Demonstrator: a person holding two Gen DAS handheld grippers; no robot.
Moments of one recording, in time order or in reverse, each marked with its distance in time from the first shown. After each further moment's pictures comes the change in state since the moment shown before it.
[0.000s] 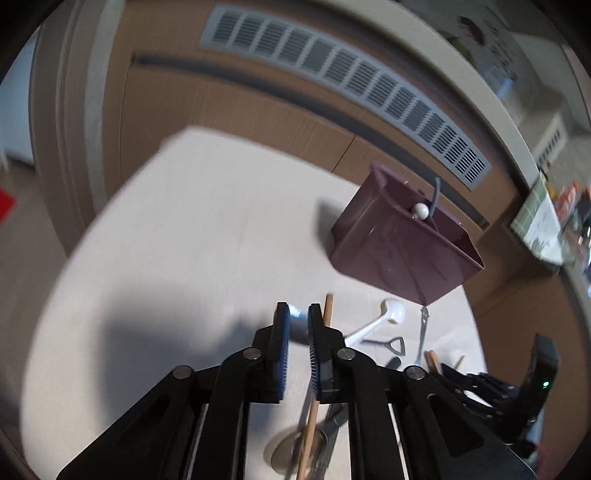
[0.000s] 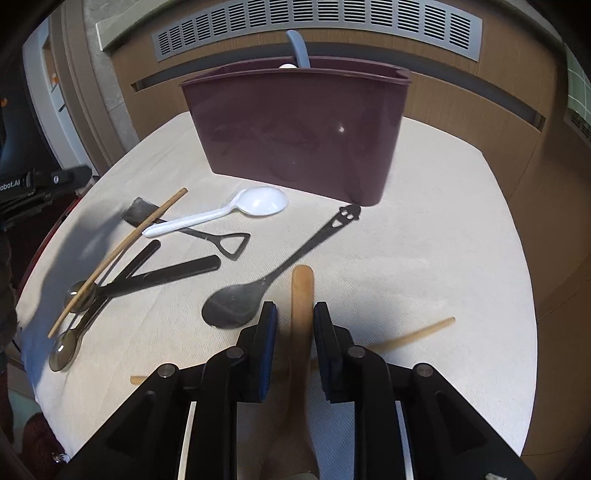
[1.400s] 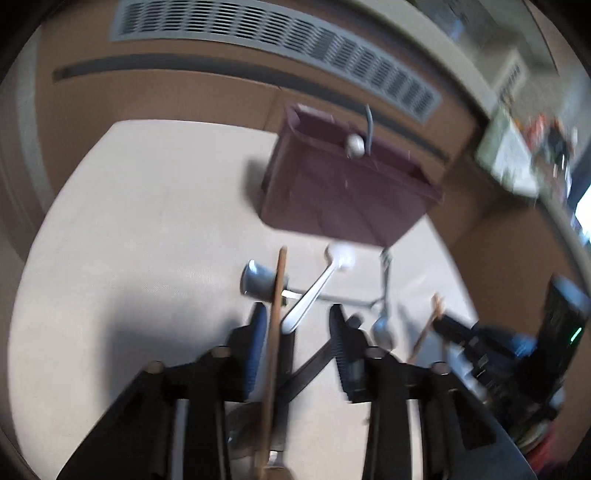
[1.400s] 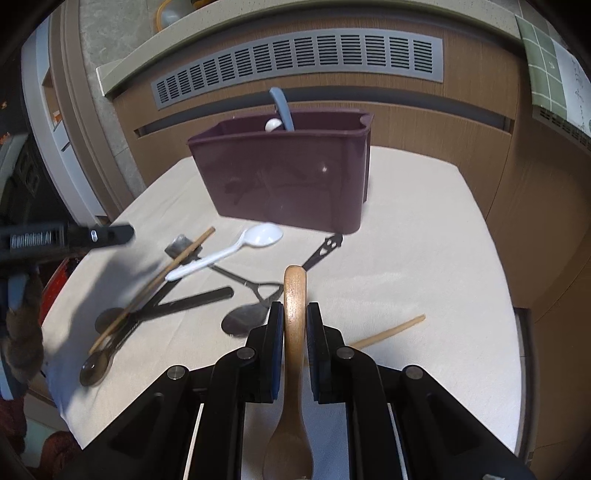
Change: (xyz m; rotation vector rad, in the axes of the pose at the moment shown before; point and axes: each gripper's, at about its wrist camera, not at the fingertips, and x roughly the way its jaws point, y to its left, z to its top) left arm 0.023 -0.062 -0.020 0.272 0.127 -0.053; right arm -0.042 -0.010 -0.010 0.085 -0.135 0.021
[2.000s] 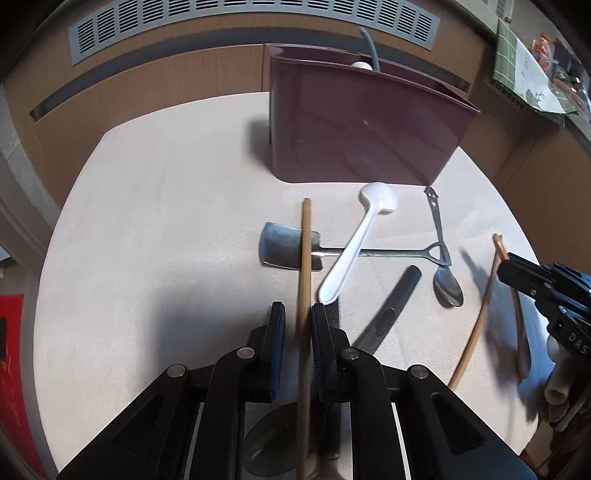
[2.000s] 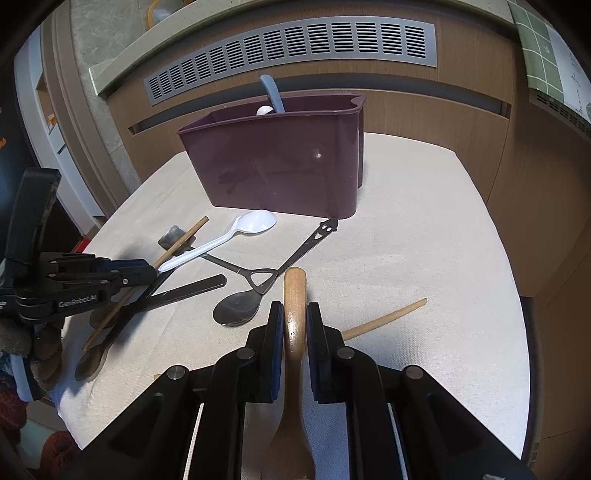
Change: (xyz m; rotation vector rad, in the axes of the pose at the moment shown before) left arm 0.040 -0.009 -0.017 0.156 0.124 0.164; right arm 0.005 -0.005 -0.007 0.024 0.011 0.000
